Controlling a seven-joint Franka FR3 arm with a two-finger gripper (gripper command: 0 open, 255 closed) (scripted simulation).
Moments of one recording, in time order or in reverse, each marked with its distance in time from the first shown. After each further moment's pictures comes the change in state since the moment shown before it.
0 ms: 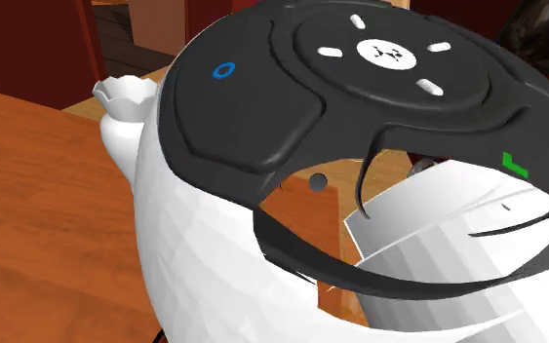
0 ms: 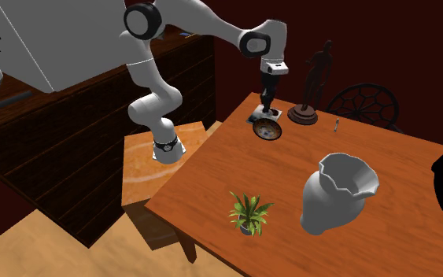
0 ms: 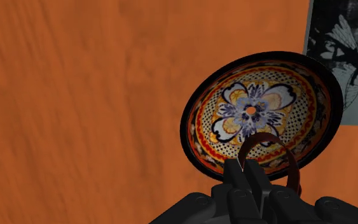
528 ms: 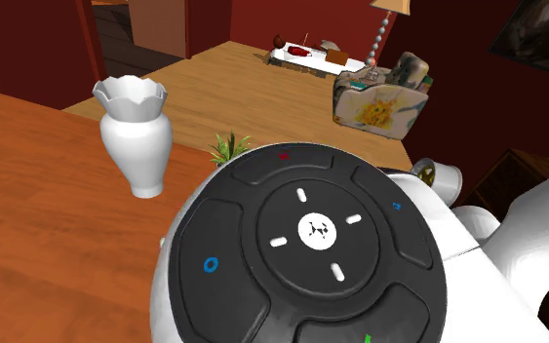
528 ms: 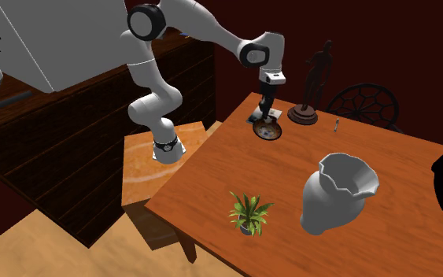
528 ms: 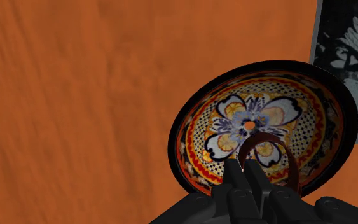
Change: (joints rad) arm -0.006 0.045 0.033 -0.069 -0.032 0.099 0.051
